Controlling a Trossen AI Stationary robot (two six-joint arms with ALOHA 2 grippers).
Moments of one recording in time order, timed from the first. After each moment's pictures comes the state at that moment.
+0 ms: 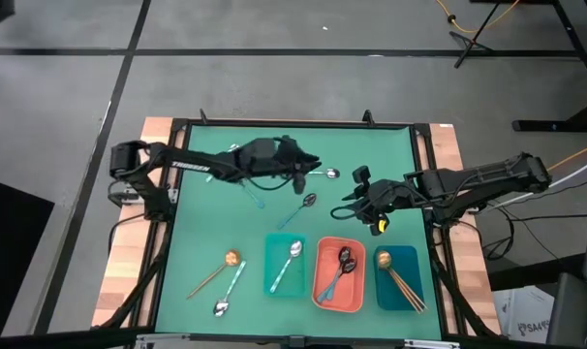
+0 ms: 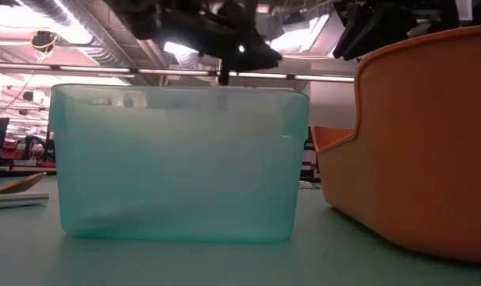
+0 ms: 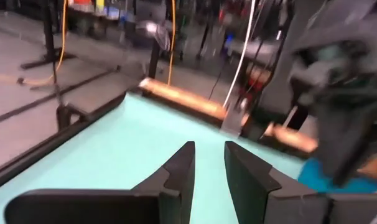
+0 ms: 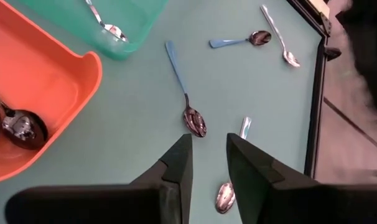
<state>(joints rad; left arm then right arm) 0.19 1.65 1.01 0.48 -0.09 -0.26 0.19 1.16 0.99 -0.63 0.24 -0.50</state>
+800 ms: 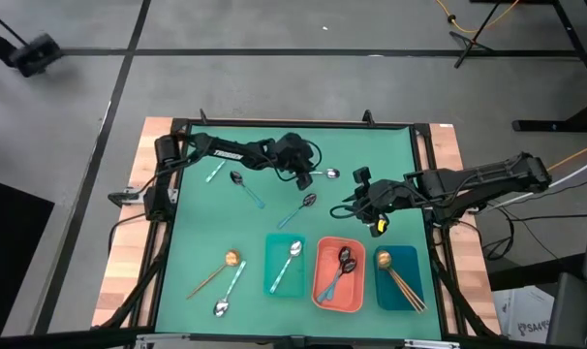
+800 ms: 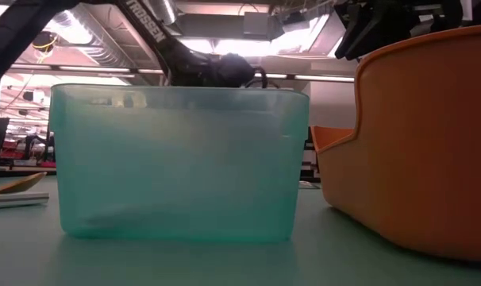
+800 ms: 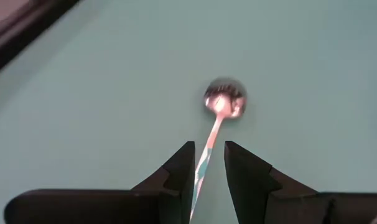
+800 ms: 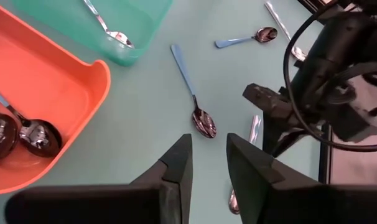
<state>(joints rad) 0.36 2.02 1.21 0.13 0.05 -0.09 0.19 1.16 0.99 -0.64 0.22 -0.44</state>
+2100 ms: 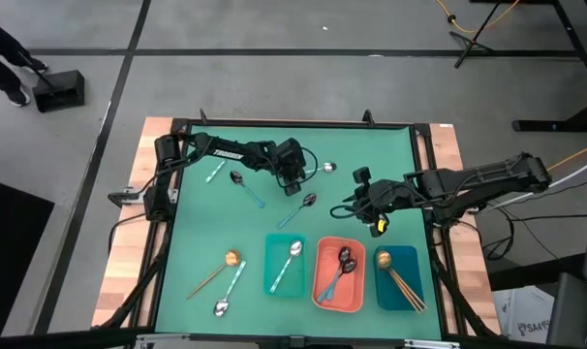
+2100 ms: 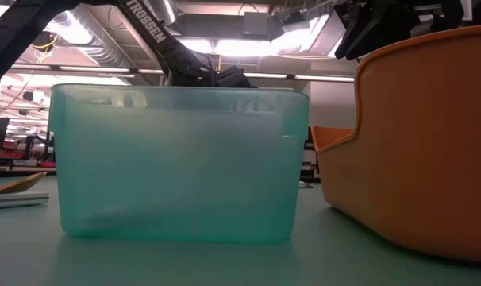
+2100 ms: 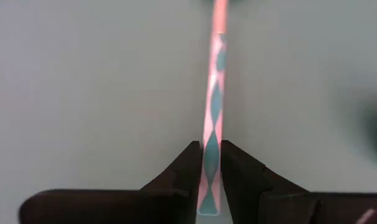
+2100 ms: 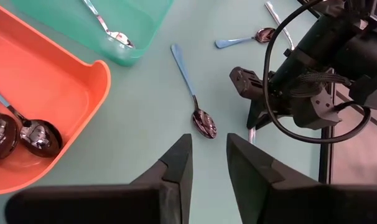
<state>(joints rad) 0.37 2.03 1.21 -0.19 0.00 0.04 0.19 1.16 0.99 -0.64 0.22 -0.44</state>
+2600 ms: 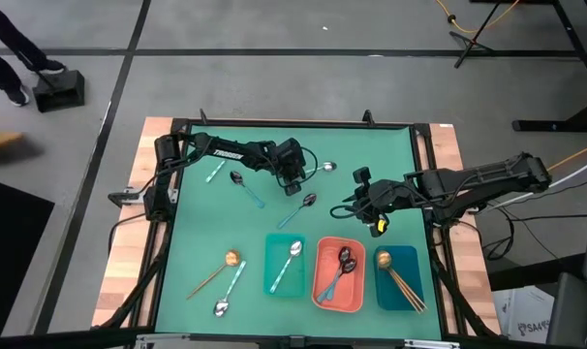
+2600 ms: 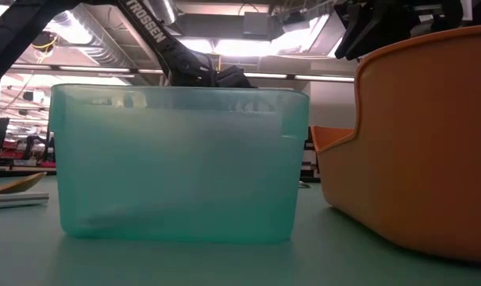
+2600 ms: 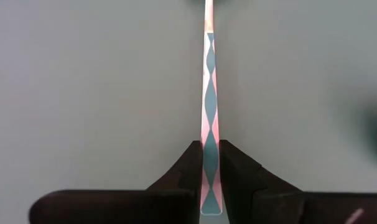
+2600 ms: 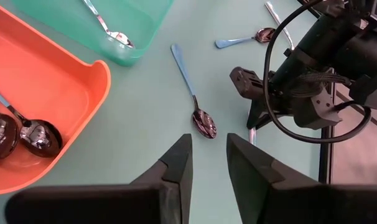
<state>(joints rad) 0.37 2.03 1.21 -0.20 0.00 0.03 0.19 1.16 0.99 -0.64 0.22 -0.44</state>
